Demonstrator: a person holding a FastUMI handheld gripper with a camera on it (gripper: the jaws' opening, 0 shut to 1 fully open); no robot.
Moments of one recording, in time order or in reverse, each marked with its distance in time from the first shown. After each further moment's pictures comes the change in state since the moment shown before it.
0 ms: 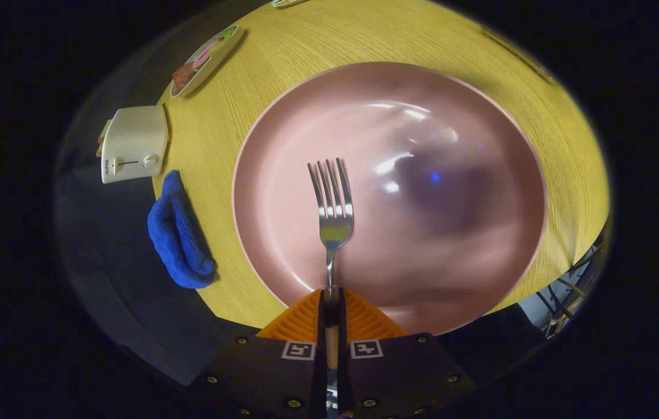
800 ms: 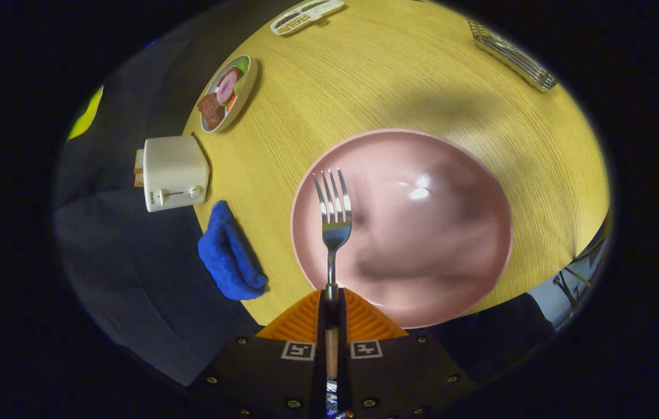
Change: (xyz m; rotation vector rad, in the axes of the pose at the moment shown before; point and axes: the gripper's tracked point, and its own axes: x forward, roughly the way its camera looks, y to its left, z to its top) arm -0.070 0.040 0.033 0.092 -0.061 0.203
